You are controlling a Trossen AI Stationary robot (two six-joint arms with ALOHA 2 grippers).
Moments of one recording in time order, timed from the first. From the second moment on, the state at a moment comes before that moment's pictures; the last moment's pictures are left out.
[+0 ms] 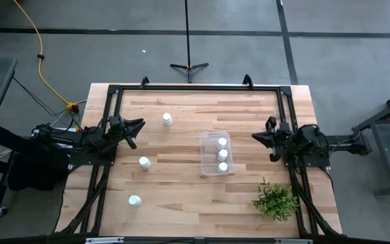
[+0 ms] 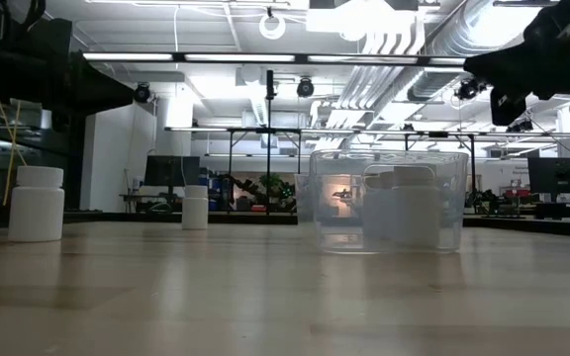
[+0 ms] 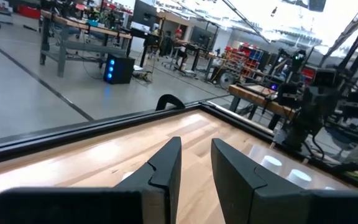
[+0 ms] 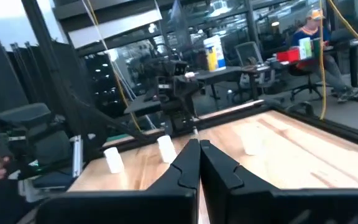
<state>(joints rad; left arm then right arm) -0.18 0.01 0.02 0.04 -0.76 -0.27 0.03 0.01 0.01 0.14 0.12 0.26</state>
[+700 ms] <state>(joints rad) -0.18 0.01 0.03 0.06 -0.63 -0.27 0.03 0.01 0.01 0.08 0.25 0.45</state>
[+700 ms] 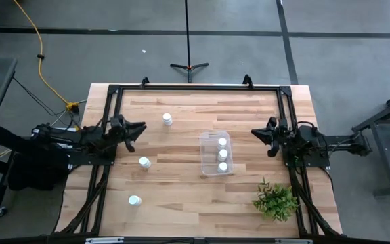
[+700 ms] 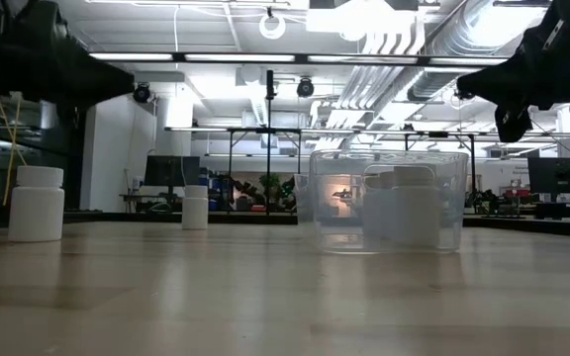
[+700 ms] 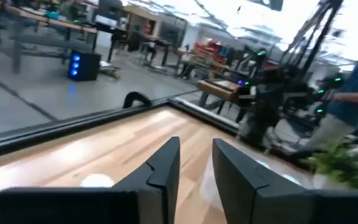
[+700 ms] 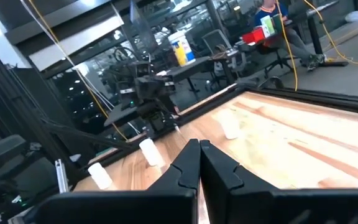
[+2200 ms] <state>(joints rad) 0.48 1.07 0.91 -0.37 -0.04 -0.14 0.03 0.01 0.01 0.09 0.27 0.40</state>
